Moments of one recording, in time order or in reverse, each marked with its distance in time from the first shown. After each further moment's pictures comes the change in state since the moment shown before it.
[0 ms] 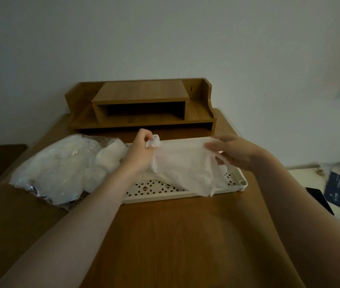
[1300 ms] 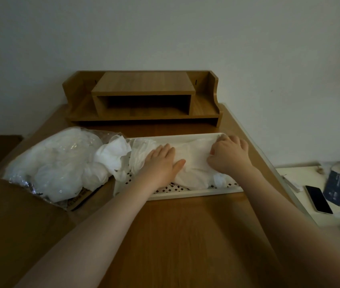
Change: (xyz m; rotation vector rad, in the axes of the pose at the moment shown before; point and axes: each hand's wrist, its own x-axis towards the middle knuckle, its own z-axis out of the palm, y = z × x) left_hand 0.014 -0.032 0.047 0.770 -0.352 0.241; right_hand 0.028 0.019 0.041 -1.282 0.497 0.098
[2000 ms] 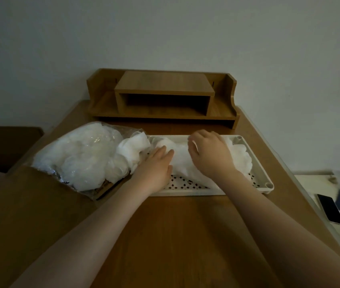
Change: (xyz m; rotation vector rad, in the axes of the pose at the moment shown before) left_hand -0.047 -0.040 -0.014 -0.022 0.085 0.000; right_hand -0.017 -0.076 -0.007 0.276 0.303 -0.353
